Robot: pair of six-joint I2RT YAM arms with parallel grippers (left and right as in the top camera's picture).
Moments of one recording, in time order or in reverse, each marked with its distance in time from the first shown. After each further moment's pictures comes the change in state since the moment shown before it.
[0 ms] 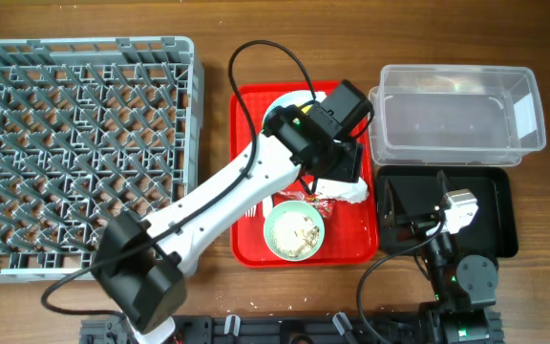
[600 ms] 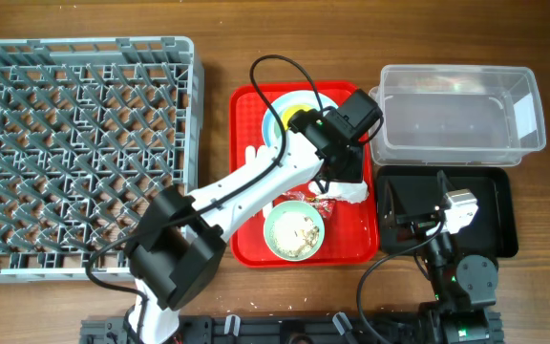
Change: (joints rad) left arm -0.017 0.150 -0.001 0.090 0.000 -0.085; right arm 0.000 0.000 0.000 0.000 0.000 0.000
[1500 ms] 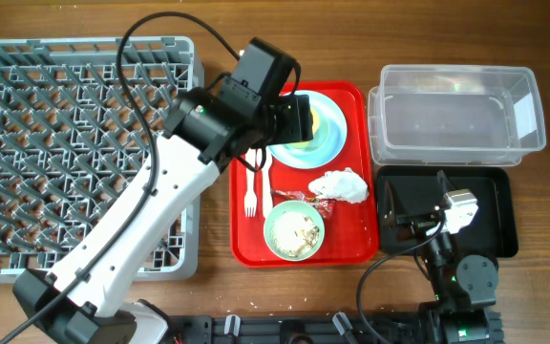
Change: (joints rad) left arm 0.229 -0.397 -0.004 -0.114 -0.011 0.066; right arm 0.000 0.000 0.000 0.000 0.000 0.000
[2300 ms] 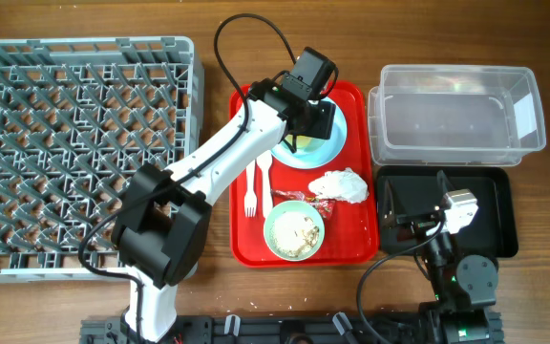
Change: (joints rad) left arm -0.017 0.431 -0.001 0.310 -0.034 0.254; right arm 0.000 0.000 0.000 0.000 0.000 0.000
